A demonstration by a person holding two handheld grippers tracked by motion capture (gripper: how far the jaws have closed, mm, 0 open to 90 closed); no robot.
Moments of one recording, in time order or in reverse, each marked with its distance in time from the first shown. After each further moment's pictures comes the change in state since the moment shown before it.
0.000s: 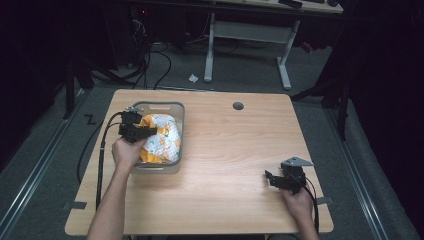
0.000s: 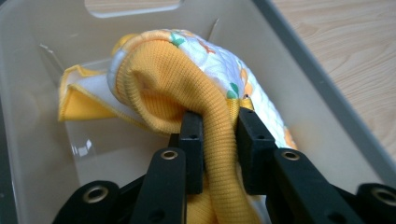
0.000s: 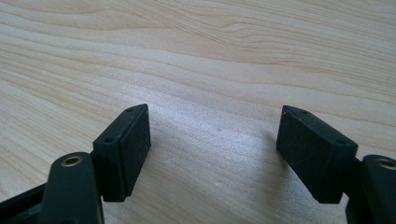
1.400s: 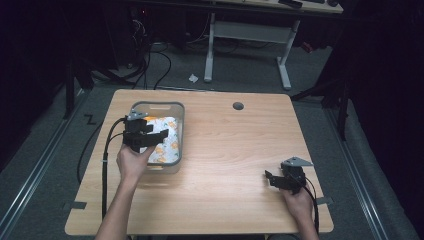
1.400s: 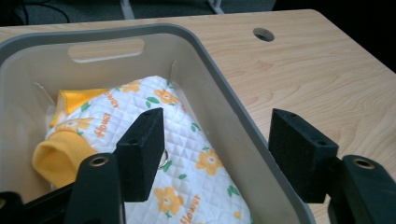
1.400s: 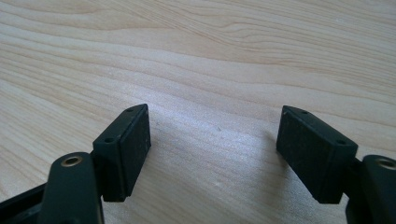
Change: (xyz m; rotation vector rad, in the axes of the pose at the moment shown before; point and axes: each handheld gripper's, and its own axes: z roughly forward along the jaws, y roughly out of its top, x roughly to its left) left arm -0.062 -0.011 -0.048 -0.193 -0.011 0.017; right arm 0.000 0.000 0.000 0.000 0.000 -0.004
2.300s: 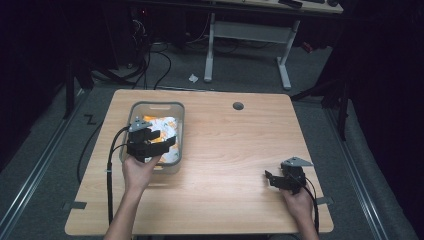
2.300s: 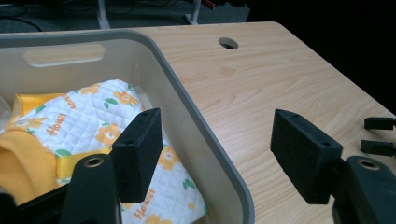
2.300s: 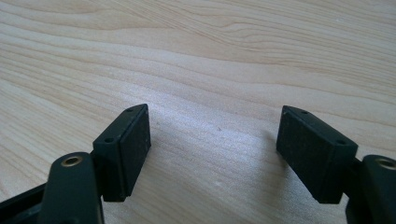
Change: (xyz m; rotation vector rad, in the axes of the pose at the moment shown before) left arm -0.027 -0.016 -0.013 -0.057 -0.076 0.014; right arm 0.000 0.000 0.000 -0.001 0.000 -0.001
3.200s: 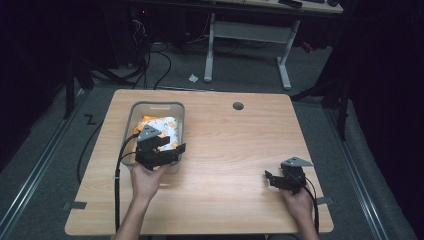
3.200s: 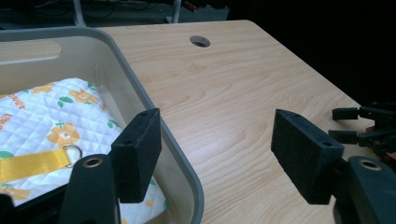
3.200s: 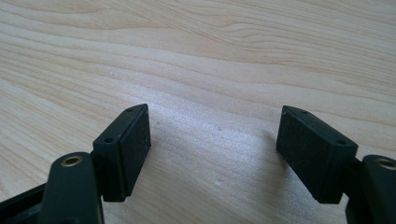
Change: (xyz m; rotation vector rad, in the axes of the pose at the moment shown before) left arm -0.030 -0.011 0.000 -0.011 -0.052 0.050; right arm 0.000 0.000 0.000 0.000 0.000 0.000
